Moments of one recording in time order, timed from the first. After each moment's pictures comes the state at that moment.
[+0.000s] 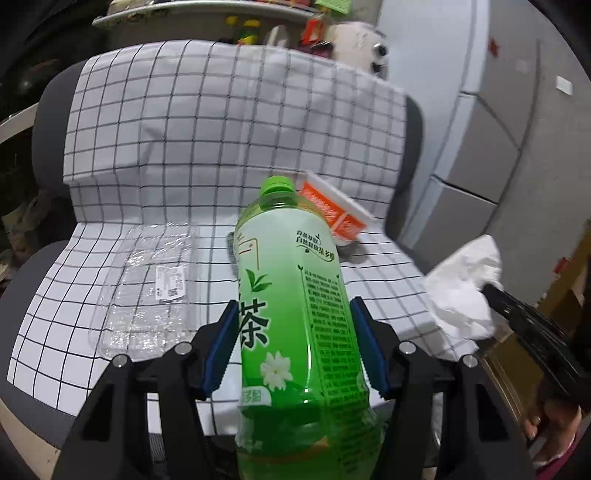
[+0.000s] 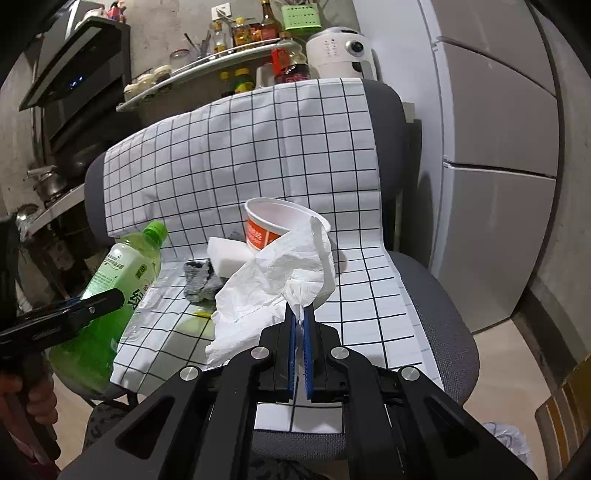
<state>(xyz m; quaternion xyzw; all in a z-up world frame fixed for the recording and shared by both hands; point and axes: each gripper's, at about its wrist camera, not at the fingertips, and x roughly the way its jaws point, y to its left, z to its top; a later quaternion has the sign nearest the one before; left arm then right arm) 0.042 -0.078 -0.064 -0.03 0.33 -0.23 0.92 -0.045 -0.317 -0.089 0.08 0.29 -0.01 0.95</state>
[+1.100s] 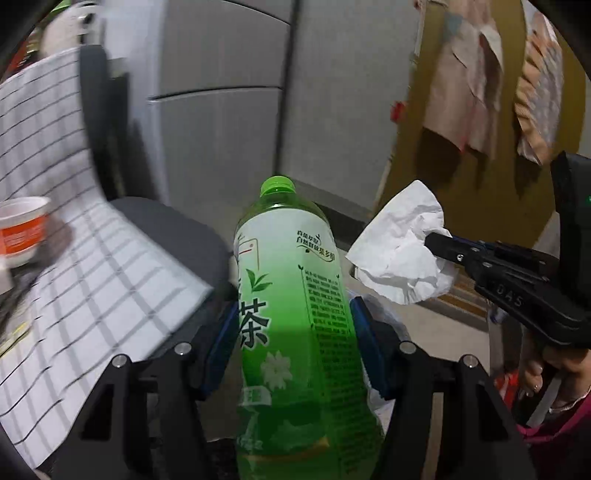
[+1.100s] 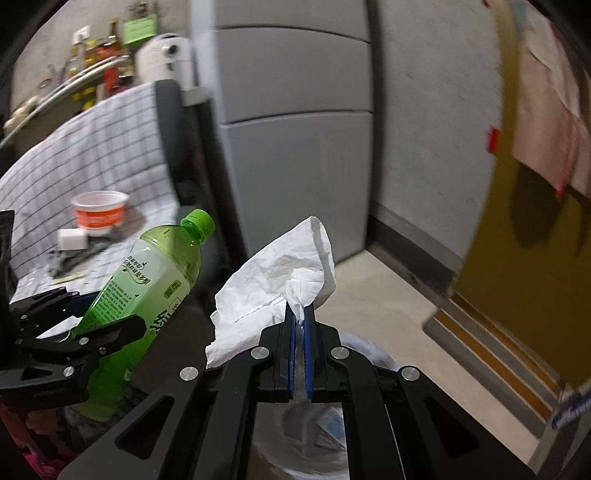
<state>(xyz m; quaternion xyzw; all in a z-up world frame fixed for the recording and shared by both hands) -0.084 -0.354 -0.127 0.16 0.33 -0.54 0.76 -0.232 -0.485 -0.152 0.15 0.32 -0.28 0.89</state>
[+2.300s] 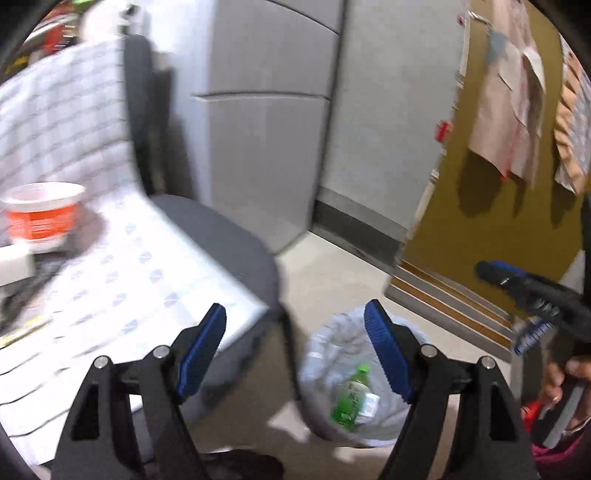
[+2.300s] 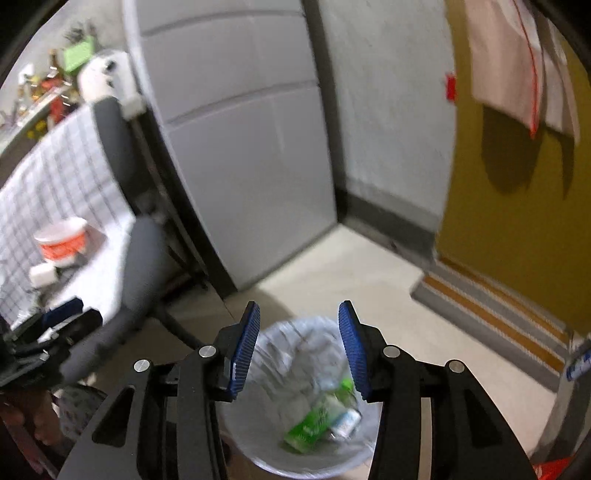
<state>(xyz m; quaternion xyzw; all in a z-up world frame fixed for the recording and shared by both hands) -0.045 -0.330 -0.120 0.12 0.32 -0.46 0.82 -0.230 -0.509 -0.150 0.20 0.31 -0.29 0.88</state>
